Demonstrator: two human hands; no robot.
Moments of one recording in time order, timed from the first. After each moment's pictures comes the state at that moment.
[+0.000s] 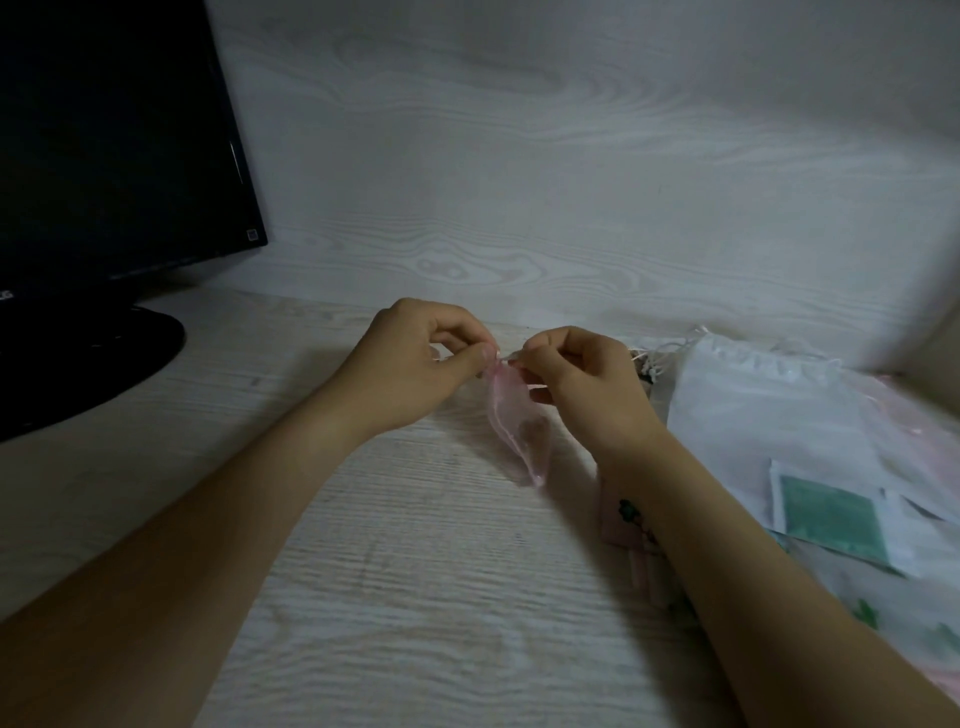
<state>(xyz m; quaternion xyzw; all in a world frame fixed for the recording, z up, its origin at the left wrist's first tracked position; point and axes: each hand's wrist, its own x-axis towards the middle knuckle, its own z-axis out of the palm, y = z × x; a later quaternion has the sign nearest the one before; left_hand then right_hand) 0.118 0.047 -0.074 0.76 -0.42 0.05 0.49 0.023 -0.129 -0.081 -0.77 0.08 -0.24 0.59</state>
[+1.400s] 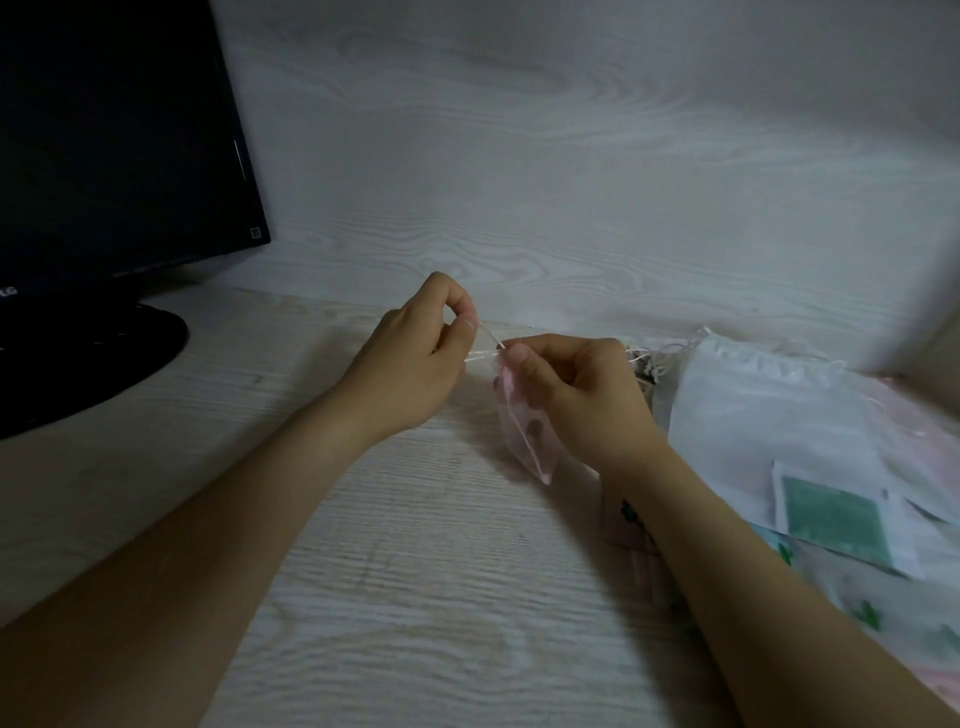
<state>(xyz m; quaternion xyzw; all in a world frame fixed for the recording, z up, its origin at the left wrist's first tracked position) 0.118 0.045 -0.078 0.78 -0.39 0.08 0.49 0.021 -0.126 -0.085 -0.81 -0.01 -0.27 0.52</state>
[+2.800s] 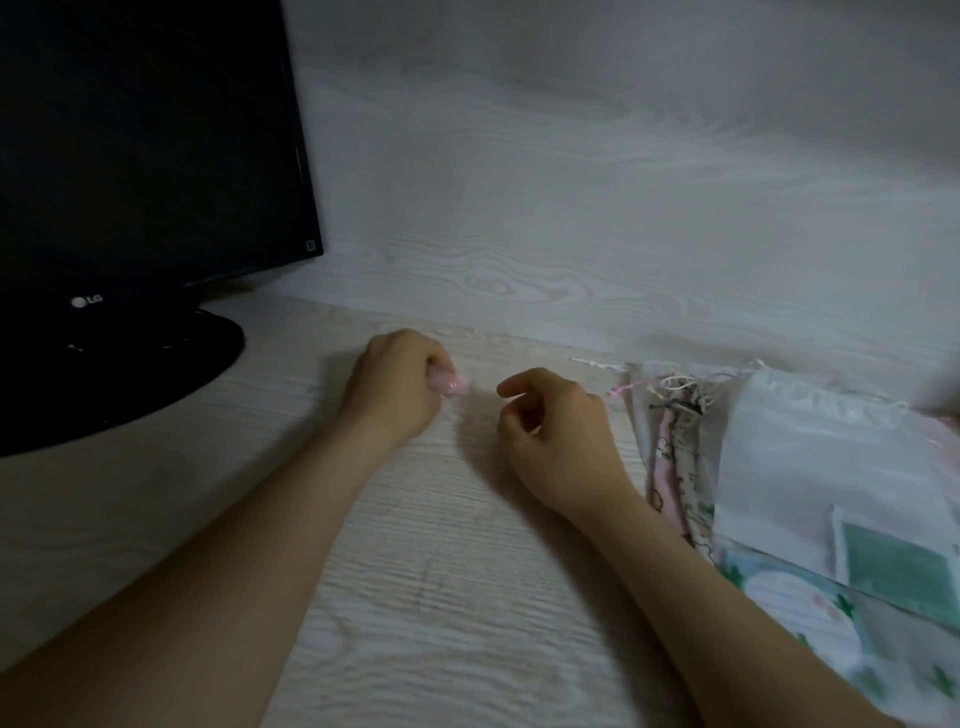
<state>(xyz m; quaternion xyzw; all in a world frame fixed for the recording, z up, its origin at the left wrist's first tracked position) 0.167 0.075 -0.106 0.88 -0.24 0.13 0.39 0.047 -0.081 -0.106 -0.91 0.03 -0.29 0.30</state>
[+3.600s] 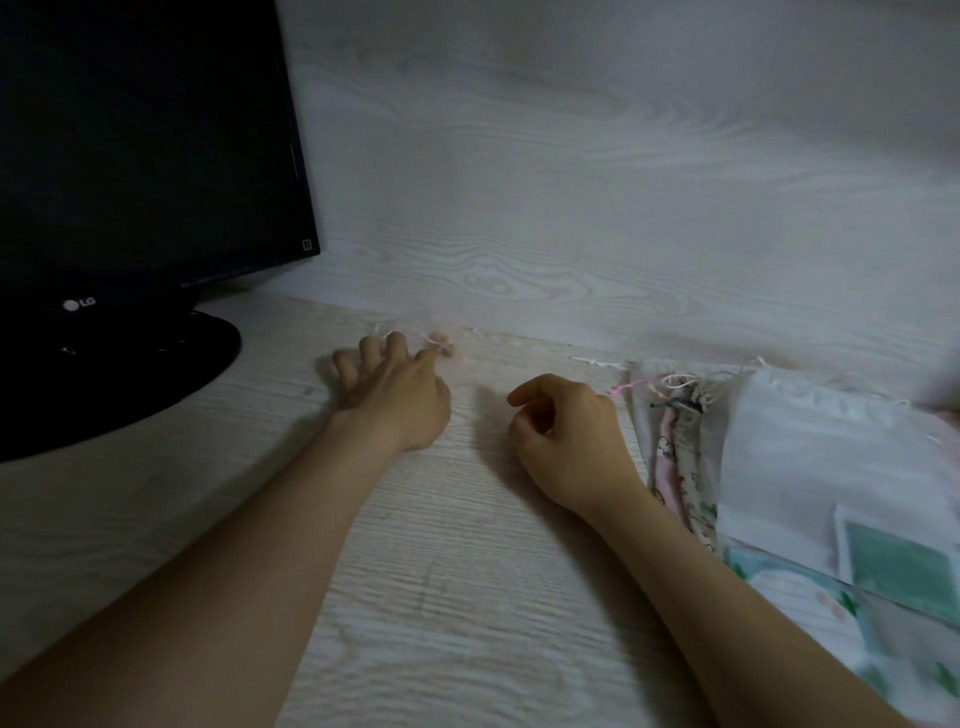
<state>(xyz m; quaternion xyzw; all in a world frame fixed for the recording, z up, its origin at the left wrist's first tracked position) 0.166 0.065 -0.104 0.98 -0.19 0.04 0.07 0.047 -0.090 -0.104 -0.92 0.06 -0.25 0.29</state>
